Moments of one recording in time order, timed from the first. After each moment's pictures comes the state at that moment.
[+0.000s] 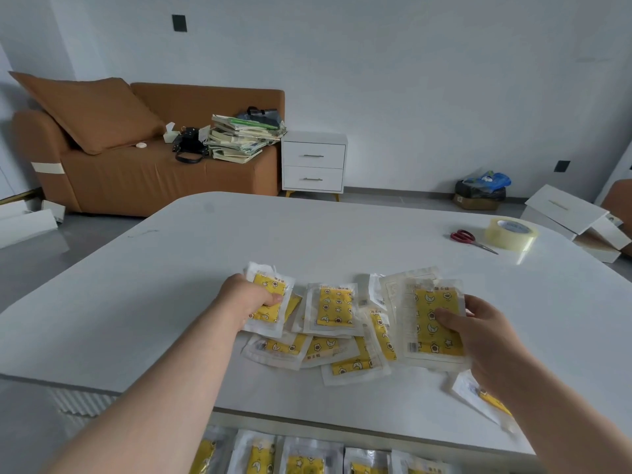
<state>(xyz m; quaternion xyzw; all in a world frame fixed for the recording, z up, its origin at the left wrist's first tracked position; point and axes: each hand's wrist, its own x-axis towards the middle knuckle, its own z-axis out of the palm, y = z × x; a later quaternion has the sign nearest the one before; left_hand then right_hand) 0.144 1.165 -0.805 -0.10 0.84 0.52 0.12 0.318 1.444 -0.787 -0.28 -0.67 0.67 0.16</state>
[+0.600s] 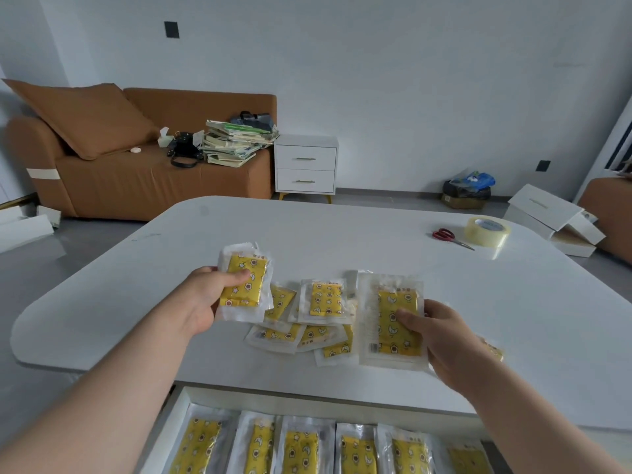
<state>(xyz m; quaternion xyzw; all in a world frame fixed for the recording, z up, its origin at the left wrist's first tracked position) 0.194 1.117 -0.754 -0.06 0.68 0.72 0.16 0.351 1.407 -0.767 -0.26 -0.66 0.70 0.07</state>
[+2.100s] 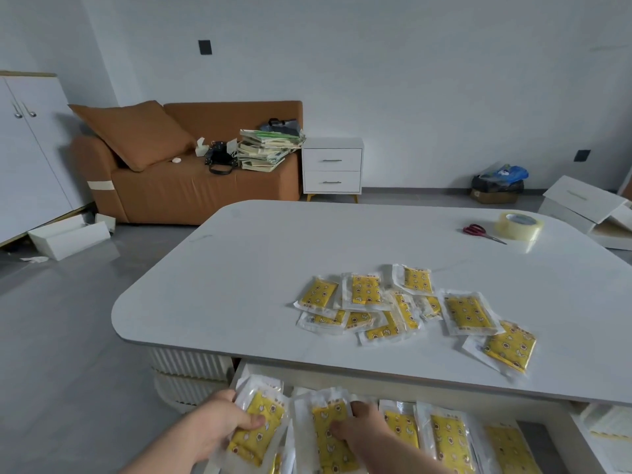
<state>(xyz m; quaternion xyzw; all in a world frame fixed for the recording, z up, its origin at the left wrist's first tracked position) 0.324 1.024 -0.846 -0.17 0.79 0.51 0.30 0.382 1.241 -0.880 -0.28 -0.77 0.54 -0.19</state>
